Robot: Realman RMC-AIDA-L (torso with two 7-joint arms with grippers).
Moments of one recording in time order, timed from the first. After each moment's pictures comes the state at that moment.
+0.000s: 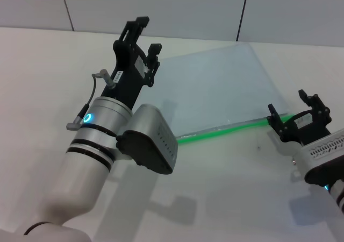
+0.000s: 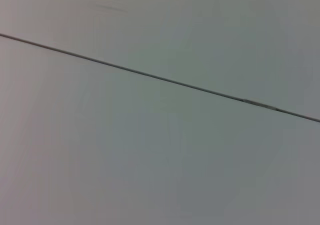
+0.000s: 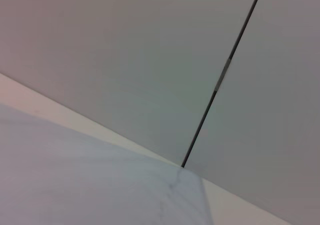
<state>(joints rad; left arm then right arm) -0.55 -2.03 2.86 0.81 1.52 -1.19 -1.40 0.48 2.03 -2.86 -0.51 -1.61 0.90 2.51</state>
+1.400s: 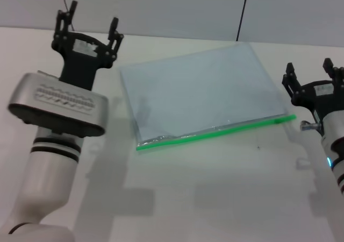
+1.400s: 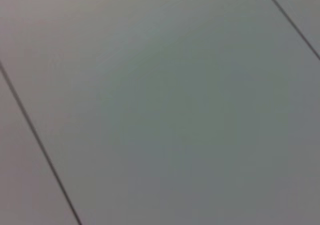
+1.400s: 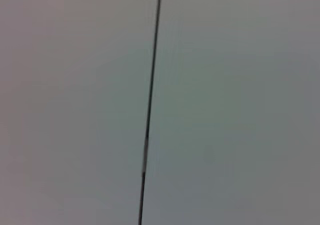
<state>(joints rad) -0.51 -2.03 2.82 0.72 1.50 -1.36 -2.23 0.50 2.03 -2.85 -0.61 -1.44 1.11 2.65</state>
